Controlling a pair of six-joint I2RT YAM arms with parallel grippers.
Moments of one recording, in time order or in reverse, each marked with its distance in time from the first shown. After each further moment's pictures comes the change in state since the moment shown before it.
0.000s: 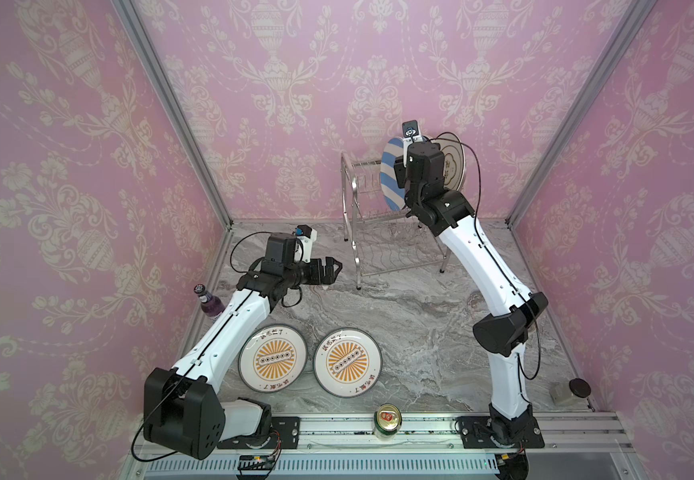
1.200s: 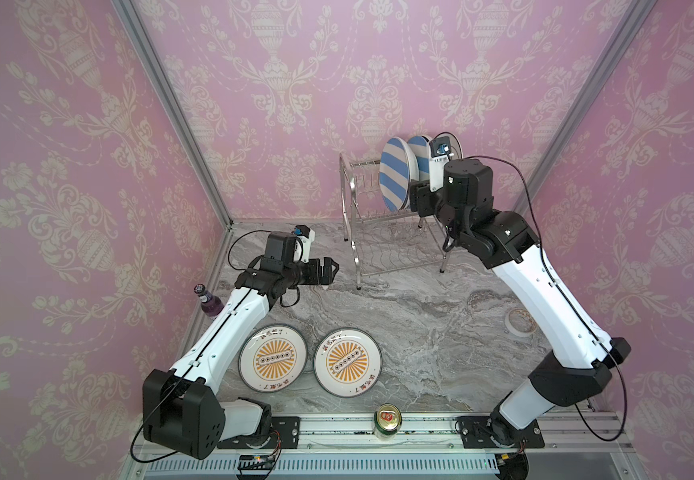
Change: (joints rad) left arm 0.000 0.000 0.037 -0.098 -0.064 0.018; right arm 0.079 -0.531 -0.488 -0.235 -0.220 0.225
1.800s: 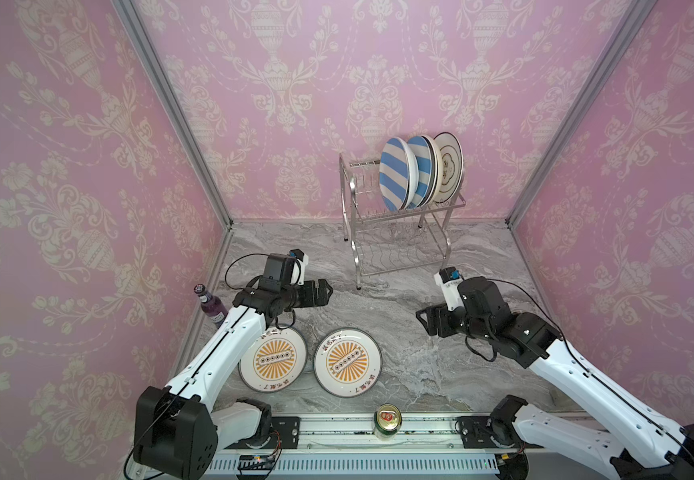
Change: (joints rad) left arm -0.002 -0.108 -0.223 -0.033 -0.020 -0.085; right arm 0.012 -0.609 -1.165 0.039 -0.559 0.420
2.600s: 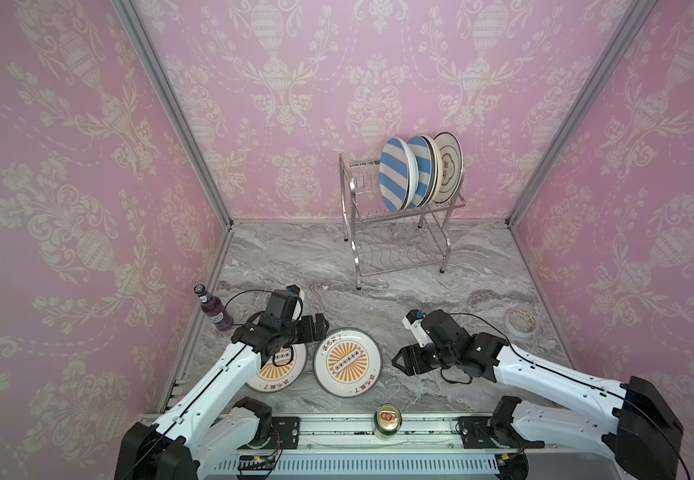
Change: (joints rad) left arm -0.090 -0.235 -0.291 -0.015 -0.091 -0.135; right arm 0.183 0.186 -0.229 0.256 -0.196 0.168
